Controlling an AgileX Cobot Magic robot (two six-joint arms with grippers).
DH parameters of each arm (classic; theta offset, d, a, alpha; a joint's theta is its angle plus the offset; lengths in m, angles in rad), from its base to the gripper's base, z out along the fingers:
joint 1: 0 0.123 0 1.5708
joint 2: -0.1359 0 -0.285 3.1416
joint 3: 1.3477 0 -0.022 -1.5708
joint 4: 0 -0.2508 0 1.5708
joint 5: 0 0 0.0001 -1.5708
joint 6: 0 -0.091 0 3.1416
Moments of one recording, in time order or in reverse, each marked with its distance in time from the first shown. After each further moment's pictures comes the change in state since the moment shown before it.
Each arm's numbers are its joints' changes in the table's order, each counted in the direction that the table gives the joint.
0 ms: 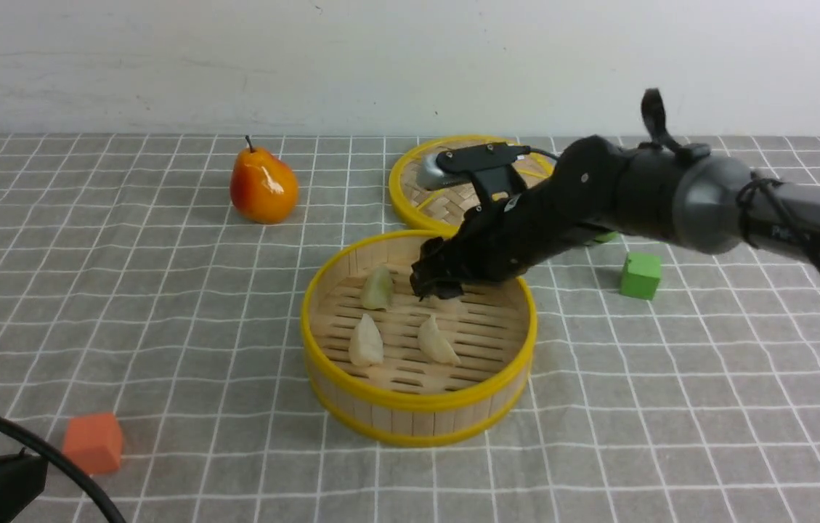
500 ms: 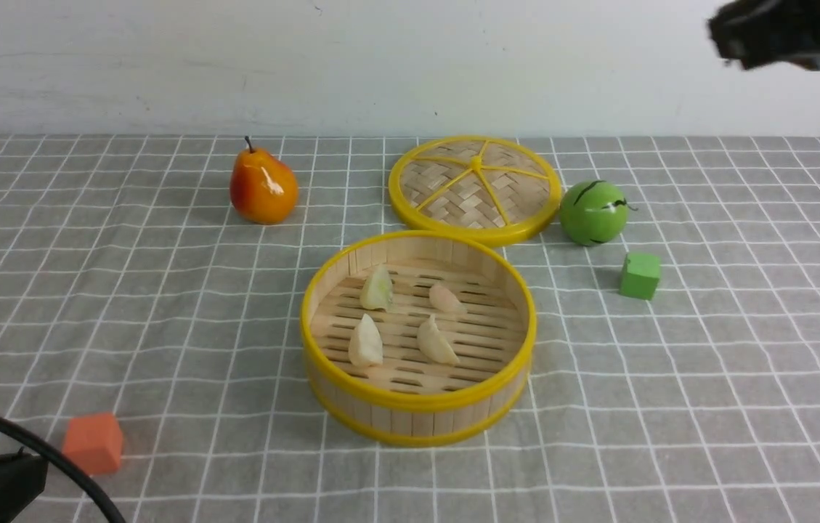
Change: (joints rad) right arm -0.043 0.876 0.178 0.486 0.318 -0.230; left arm 0.000 0.000 0.000 -0.002 0.000 0.000
